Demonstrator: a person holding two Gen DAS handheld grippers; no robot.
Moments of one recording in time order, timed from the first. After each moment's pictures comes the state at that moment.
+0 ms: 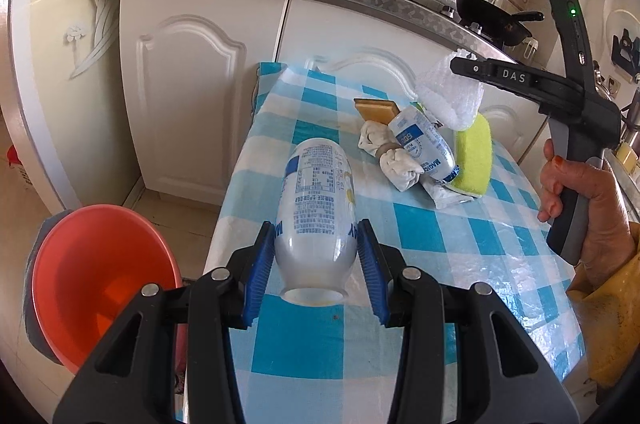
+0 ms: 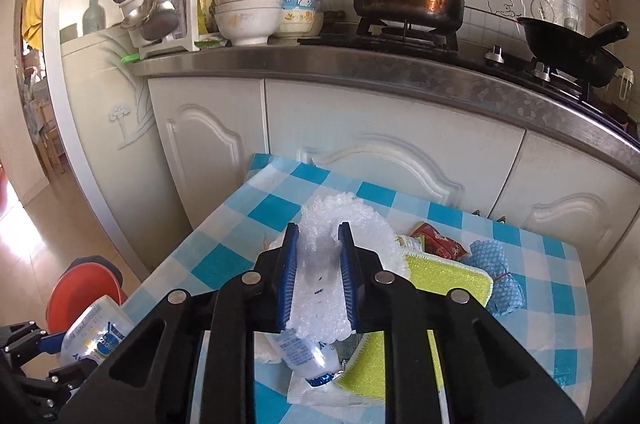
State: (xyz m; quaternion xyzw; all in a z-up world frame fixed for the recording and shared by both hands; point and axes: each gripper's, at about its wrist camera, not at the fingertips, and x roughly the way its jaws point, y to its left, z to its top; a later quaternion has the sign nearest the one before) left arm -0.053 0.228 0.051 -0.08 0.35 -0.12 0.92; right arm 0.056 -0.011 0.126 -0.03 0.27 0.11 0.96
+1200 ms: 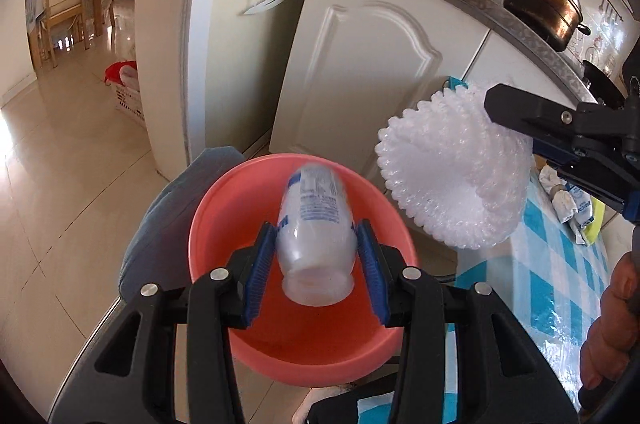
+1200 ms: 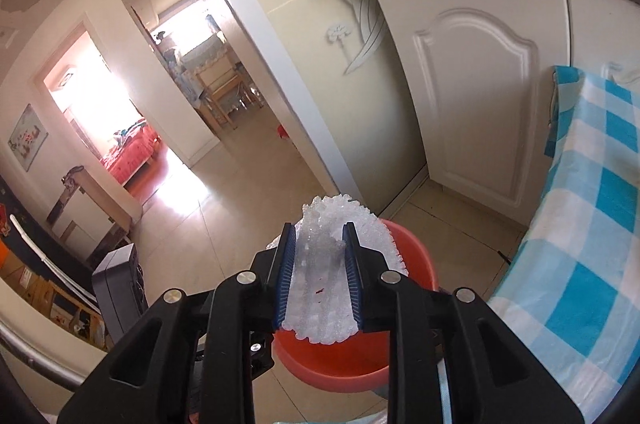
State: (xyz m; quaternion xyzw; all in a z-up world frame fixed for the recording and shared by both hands) left arm -0.081 0.425 -0.006 -0.18 0.37 0.07 0.91; right arm -0.001 0.269 0.065 0.05 0.40 0.41 0.82
